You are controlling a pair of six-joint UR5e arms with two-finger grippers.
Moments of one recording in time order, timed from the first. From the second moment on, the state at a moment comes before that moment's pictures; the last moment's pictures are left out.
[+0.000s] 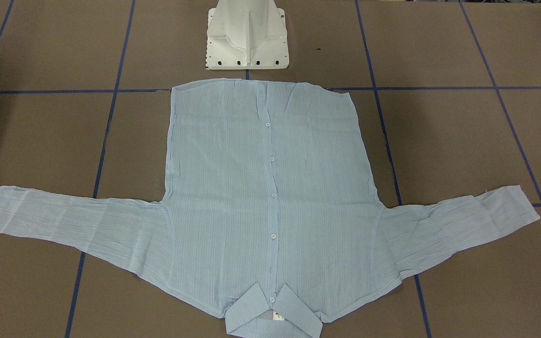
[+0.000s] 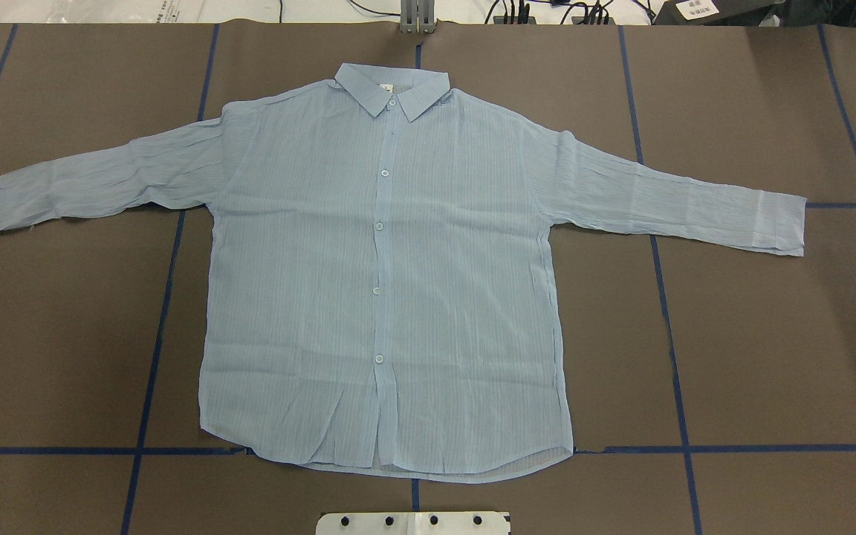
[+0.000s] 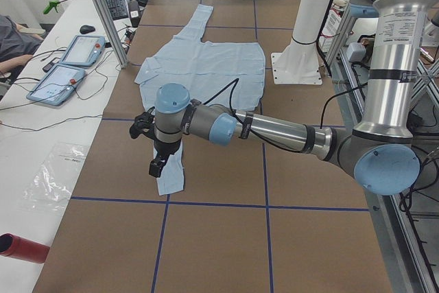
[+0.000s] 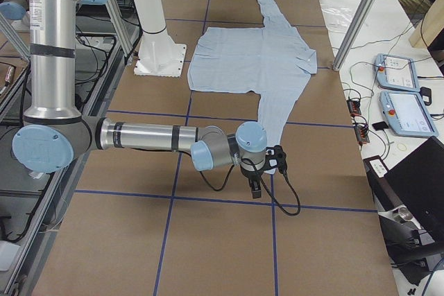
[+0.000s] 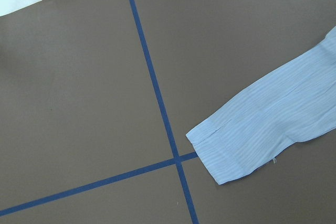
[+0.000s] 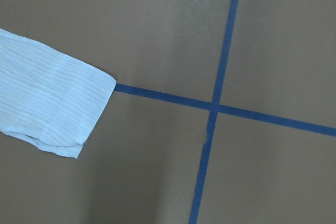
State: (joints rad) left arm -1.53 -1.62 -1.70 -1.75 -2.27 0.06; right arm 1.43 -1.63 1.54 -1.14 2.34 0.10
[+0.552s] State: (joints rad) left arm -1.53 -1.60 -1.66 -1.83 -2.32 0.07; right arm 1.29 -1.55 1.42 -0.95 2.33 0.23
